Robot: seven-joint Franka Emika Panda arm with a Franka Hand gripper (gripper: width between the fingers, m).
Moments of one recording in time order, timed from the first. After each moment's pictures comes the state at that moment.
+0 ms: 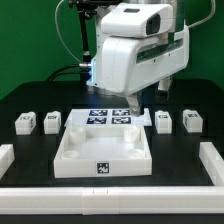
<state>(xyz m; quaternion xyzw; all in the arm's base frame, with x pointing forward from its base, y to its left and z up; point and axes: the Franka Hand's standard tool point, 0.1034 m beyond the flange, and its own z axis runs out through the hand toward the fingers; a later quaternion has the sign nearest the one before) 0.562 0.048 0.113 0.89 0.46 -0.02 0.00</state>
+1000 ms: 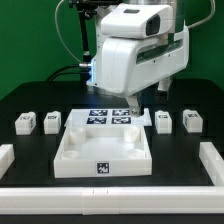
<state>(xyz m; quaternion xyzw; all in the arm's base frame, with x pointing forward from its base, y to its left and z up) 0.562 0.047 0.112 0.89 0.46 -0.02 0.00</state>
